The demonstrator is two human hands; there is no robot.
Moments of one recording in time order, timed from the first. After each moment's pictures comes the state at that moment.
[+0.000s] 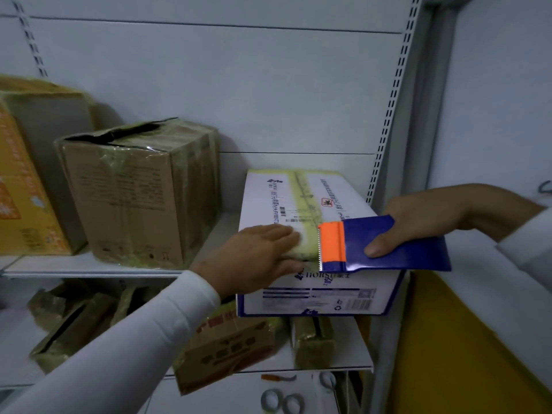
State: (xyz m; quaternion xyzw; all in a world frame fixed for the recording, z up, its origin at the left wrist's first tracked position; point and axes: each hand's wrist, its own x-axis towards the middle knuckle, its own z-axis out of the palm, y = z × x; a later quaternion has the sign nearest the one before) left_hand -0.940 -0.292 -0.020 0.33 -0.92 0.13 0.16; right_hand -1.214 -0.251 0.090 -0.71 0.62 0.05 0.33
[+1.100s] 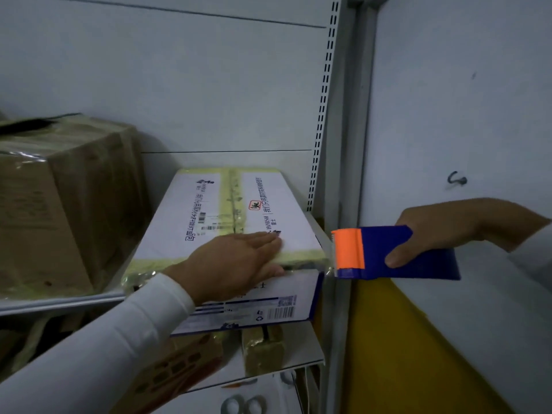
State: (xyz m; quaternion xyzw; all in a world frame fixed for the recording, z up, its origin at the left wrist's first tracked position) left_hand -1.027 -0.312 -0.024 0.27 -0.96 0.09 0.08; right_hand -1.347 -0.224 0.068 -0.65 0.67 0.02 0.34
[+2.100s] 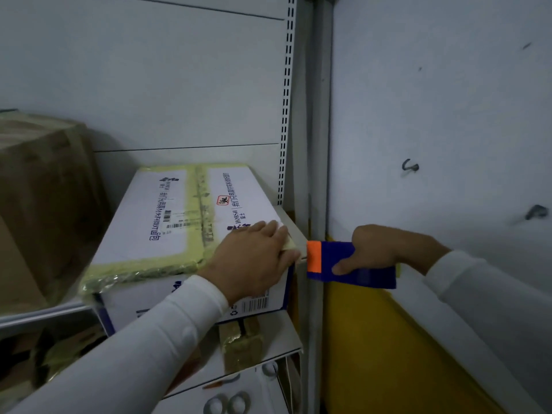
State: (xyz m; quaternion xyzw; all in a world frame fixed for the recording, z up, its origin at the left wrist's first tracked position) left_hand -1.104 -0.297 -0.040 0.31 -0.93 0.13 0.18; right_hand -1.341 -0.232 -0.008 -0.63 0.76 0.06 0.16
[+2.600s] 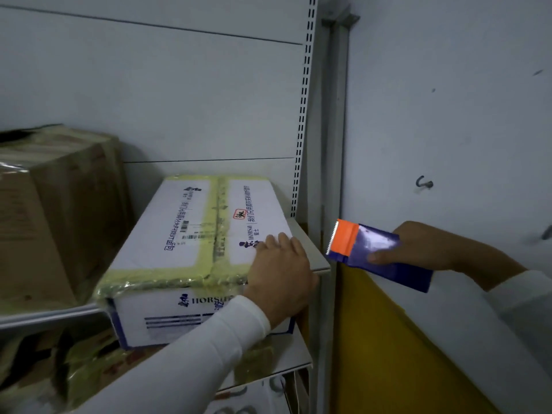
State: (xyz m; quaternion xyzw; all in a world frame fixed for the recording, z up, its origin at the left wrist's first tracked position) left_hand -1.125 -0.264 -0.040 0.43 -0.88 0.18 0.09; right_hand -1.363 -0.199 0.023 -0.61 0.75 -0.17 0.19
